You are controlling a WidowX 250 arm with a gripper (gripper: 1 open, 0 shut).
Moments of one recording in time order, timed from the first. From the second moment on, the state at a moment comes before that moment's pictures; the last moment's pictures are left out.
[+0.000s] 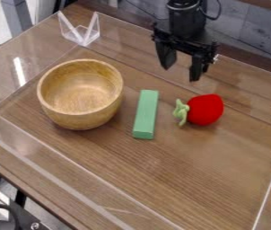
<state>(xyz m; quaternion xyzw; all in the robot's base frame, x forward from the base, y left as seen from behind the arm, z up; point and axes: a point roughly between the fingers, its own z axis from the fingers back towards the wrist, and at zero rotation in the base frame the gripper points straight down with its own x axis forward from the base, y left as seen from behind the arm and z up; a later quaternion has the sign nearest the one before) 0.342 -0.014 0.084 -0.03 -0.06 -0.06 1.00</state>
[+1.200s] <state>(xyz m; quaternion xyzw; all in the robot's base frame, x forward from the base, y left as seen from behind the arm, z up) 0.342 -0.011 0.078 -0.03 -0.07 -0.05 1.00</state>
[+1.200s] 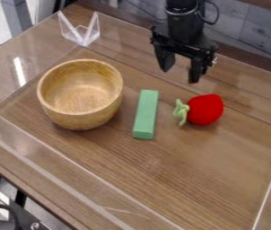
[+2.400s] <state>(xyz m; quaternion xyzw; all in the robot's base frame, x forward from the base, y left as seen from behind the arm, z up) 0.341 -0.066 0.050 -0.02 -0.03 -0.06 1.00</state>
